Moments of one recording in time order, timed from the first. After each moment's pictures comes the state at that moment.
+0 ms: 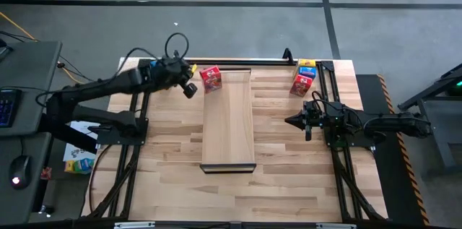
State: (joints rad) left arm 0.37 1.08 0.94 -0.53 -0.39 -0.12; right arm -0.10 0.24 0.01 0.02 -0.06 0.44
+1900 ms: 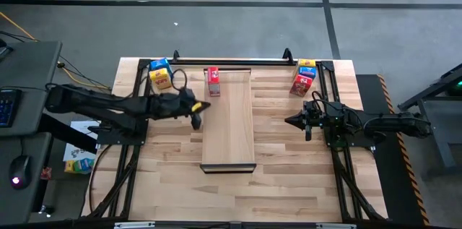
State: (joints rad) left arm -0.01 1.06 0.57 0.11 -0.34 -0.40; right arm -0.10 0.24 0.01 0.02 -0.06 0.44
